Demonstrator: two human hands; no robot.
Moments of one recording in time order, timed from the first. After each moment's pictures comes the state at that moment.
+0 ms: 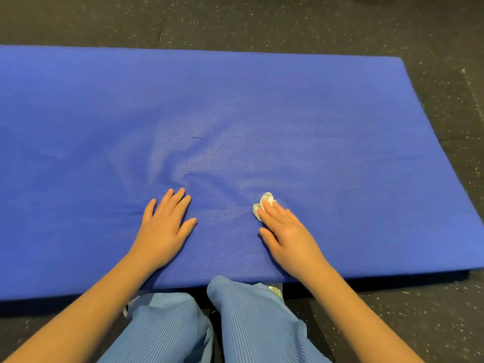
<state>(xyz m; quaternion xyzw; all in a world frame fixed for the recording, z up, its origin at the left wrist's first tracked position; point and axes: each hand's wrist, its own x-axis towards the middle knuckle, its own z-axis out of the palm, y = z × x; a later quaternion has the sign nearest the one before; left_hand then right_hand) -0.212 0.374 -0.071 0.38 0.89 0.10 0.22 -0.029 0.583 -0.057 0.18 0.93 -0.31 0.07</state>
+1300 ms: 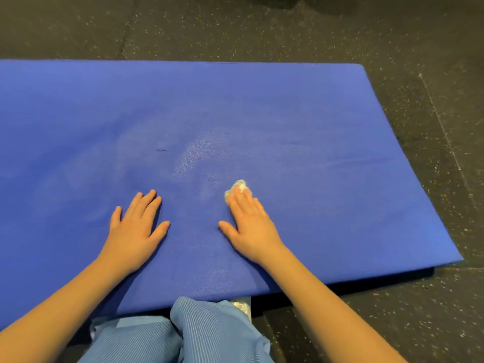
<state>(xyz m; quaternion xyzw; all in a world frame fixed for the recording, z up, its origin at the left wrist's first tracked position) -0.217 0.407 -0.081 0.35 0.91 0.09 0.20 -0.059 0.614 -0.077 0.19 0.94 -0.27 0.08</state>
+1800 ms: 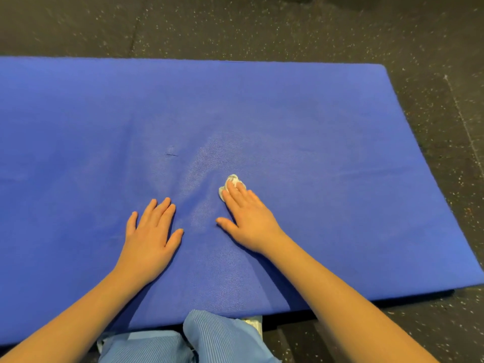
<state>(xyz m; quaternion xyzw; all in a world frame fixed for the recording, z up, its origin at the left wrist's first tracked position) -0.214 0.413 -0.089 0.36 0.91 0.09 0.19 -0.105 0.631 -0.090 0.10 0.96 -0.23 0.11</state>
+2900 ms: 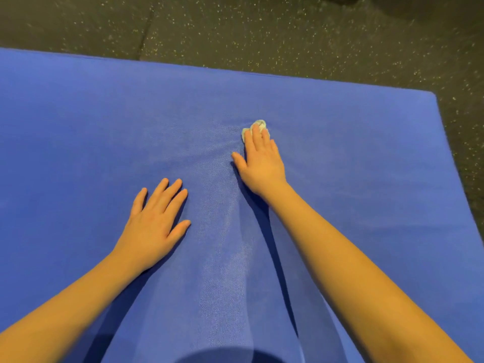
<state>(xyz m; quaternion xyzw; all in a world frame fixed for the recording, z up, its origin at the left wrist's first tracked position) -0.320 0.469 -0.109 0.44 0.89 0.05 0.14 -0.286 0.735 -0.116 0.21 0.96 -0.16 0.05</state>
